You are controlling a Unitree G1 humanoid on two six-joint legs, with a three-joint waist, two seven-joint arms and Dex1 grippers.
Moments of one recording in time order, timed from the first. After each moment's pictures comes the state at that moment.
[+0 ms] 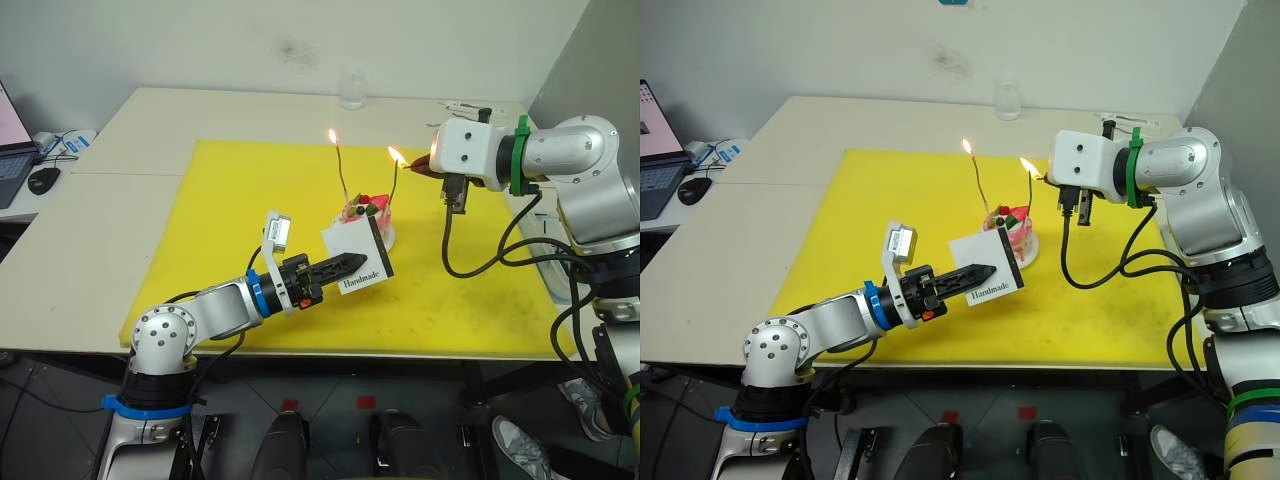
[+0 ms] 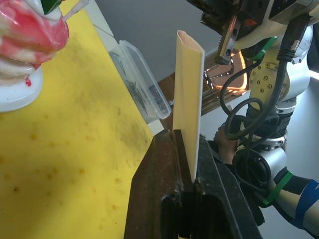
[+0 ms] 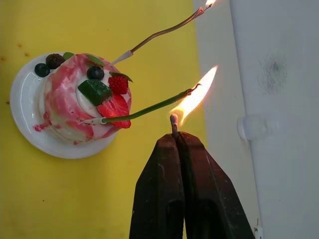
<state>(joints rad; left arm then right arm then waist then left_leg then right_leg) -0.39 0.41 0.06 -0.23 -1.63 1.06 -0.09 -1.00 -0.76 0.26 0.08 -0.14 0.20 1.11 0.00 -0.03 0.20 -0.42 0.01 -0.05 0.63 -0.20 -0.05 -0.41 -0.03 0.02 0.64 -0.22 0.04</state>
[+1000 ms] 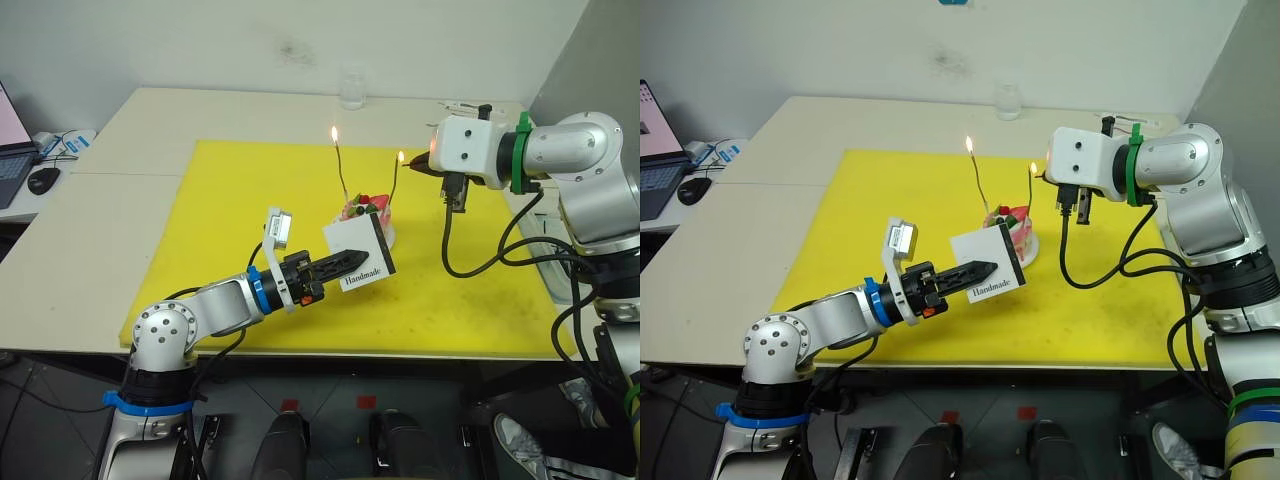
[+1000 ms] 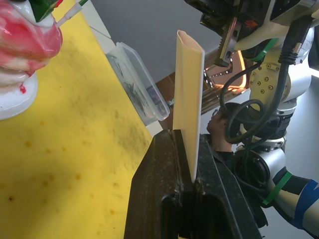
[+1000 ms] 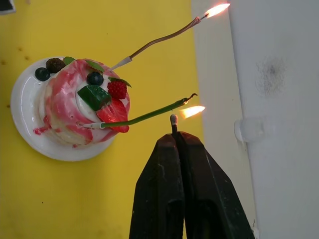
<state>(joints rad) -0.40 0.41 0.06 -0.23 -1.63 1.06 -0.09 -1.01 -0.77 0.26 0.04 -0.14 0.23 1.11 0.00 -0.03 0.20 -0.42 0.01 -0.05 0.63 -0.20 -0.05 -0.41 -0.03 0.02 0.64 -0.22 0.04</state>
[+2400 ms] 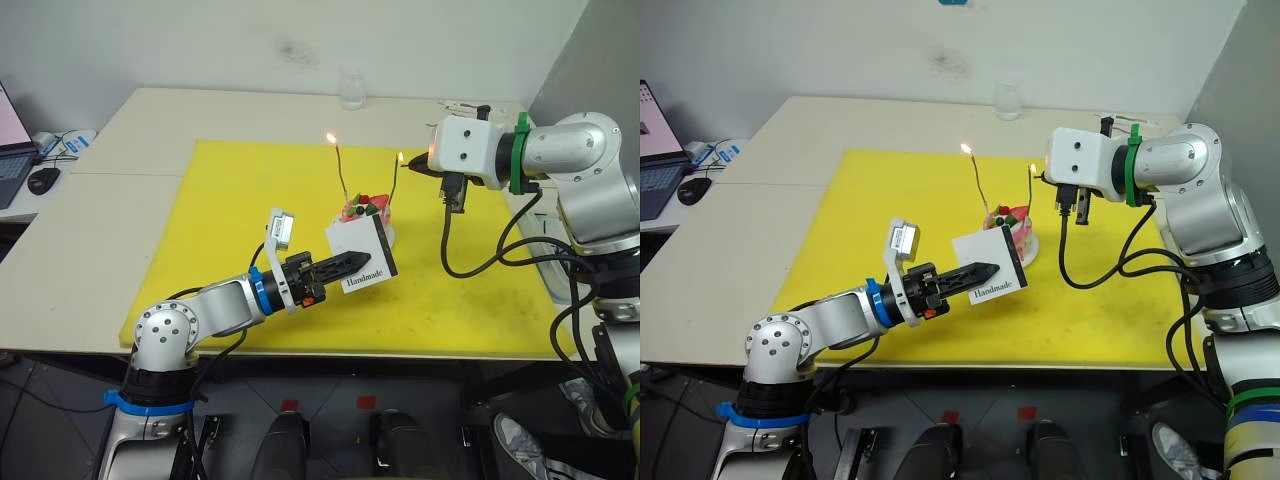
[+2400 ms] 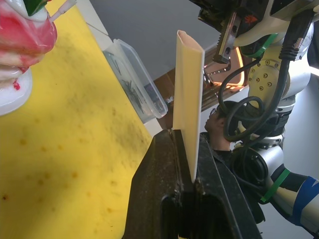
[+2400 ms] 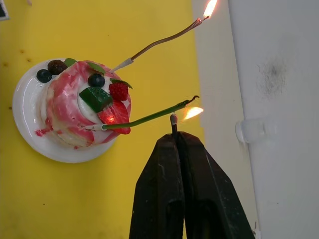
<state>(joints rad) -0.41 0.41 0.05 -0.23 -1.63 1.06 -0.10 -1.01 -0.76 0.26 0.05 -0.14 0.23 1.12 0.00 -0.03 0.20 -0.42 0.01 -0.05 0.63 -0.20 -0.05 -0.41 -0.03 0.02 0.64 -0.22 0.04</state>
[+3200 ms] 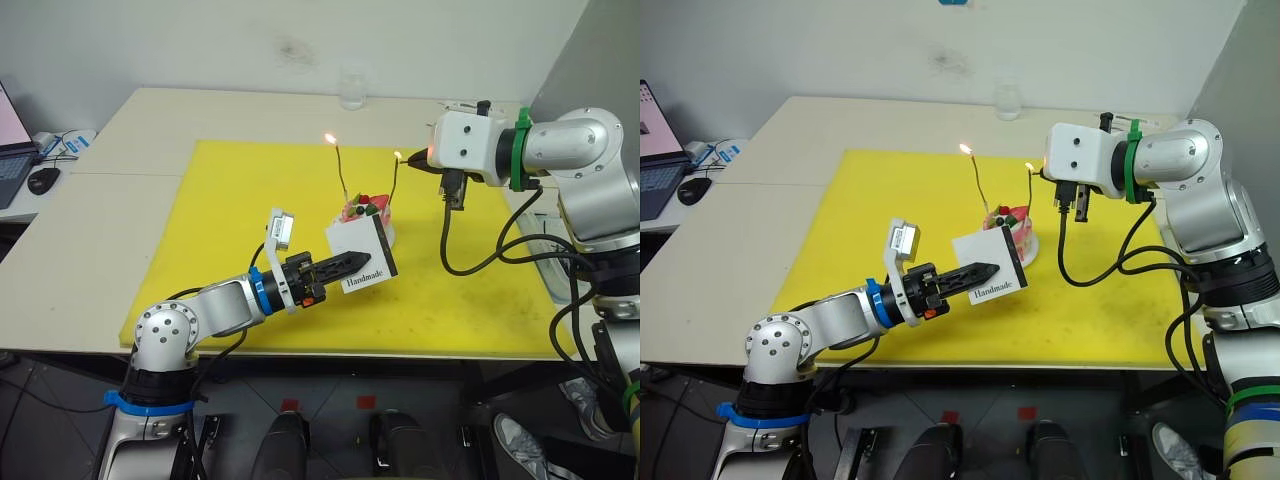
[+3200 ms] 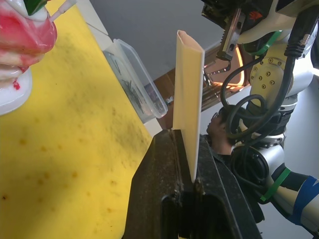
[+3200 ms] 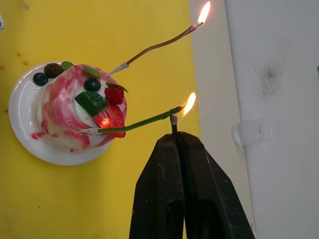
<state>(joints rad) -0.41 0.41 0.05 -0.23 -1.63 1.06 -0.10 -1.03 -0.76 0.26 0.05 -0.14 0.23 1.12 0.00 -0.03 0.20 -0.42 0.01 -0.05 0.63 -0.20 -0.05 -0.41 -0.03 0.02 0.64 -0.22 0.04</state>
